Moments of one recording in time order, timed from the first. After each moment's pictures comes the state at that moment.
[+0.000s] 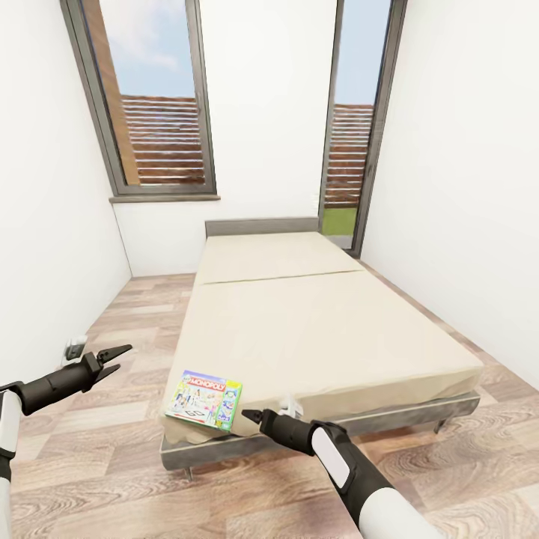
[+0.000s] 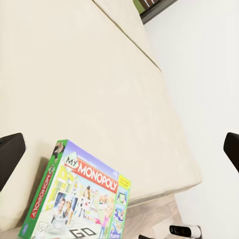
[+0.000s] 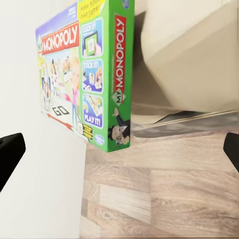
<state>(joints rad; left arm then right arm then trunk) -0.60 0.27 0.66 -1.08 0.12 1.03 -0.99 -0.59 0.17 0.19 -0.59 -0.65 0.50 0.40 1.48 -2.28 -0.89</state>
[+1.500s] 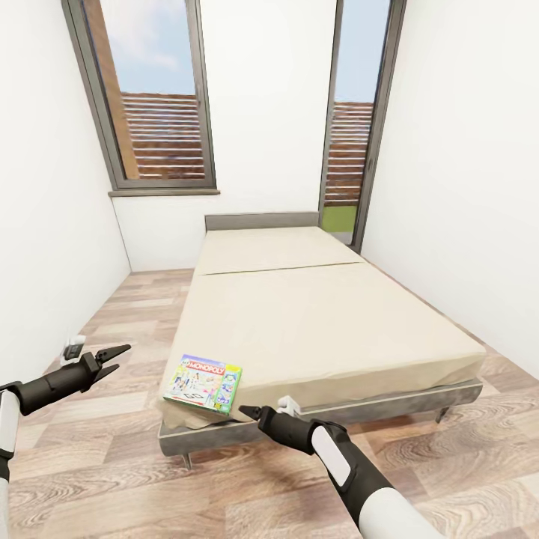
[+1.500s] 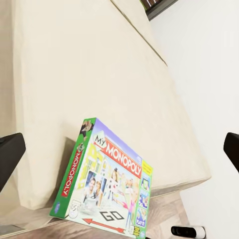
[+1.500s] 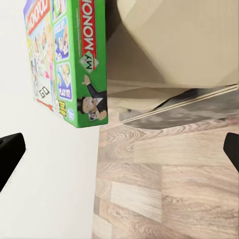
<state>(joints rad) -0.60 0.27 0.66 -1.08 0.12 1.03 -0.99 -0.58 0.17 0.19 -0.61 -0.71 0.53 0.45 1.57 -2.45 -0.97</state>
